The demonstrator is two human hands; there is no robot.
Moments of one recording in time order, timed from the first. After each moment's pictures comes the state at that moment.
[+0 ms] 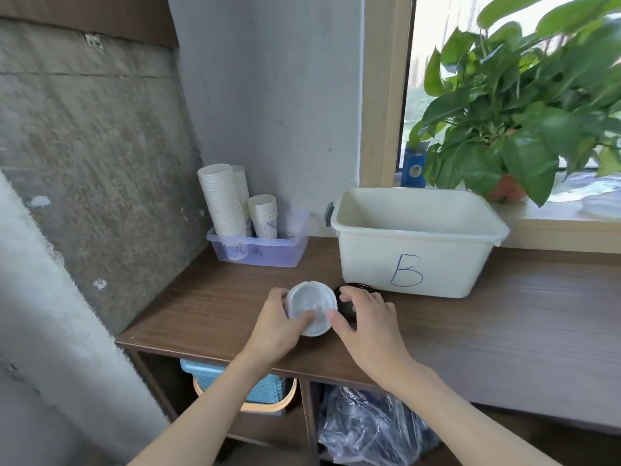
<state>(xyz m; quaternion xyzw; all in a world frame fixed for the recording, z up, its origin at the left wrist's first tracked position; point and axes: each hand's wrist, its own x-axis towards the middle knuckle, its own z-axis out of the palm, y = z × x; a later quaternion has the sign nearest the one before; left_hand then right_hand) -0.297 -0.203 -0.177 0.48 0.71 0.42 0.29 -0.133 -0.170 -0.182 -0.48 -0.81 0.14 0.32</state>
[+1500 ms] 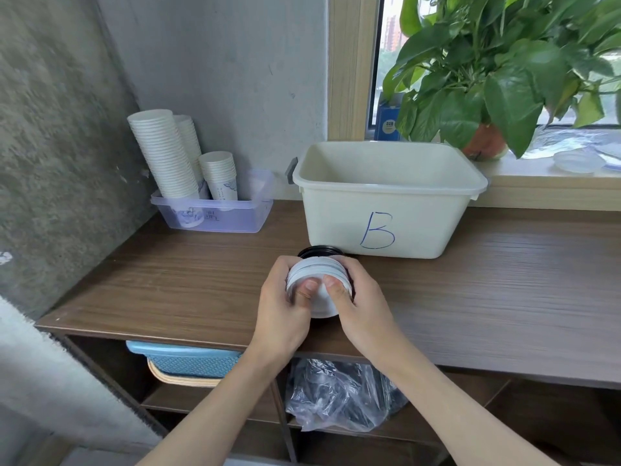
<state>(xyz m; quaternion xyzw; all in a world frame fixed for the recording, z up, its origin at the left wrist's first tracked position) -0.231 -0.197 -0.209 0.57 0.51 0.59 0.23 -0.103 -0.168 -0.206 -0.38 -0.70 0.37 0.47</state>
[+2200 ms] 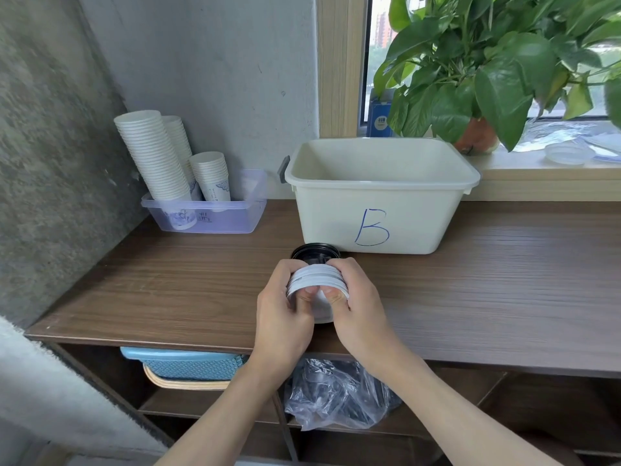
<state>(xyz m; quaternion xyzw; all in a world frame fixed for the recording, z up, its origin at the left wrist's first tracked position) -0.224 -0.203 -0.211 0.58 0.53 0.58 0.19 -0.106 -0.172 -0.211 -0.38 -0.72 0.31 0.49</state>
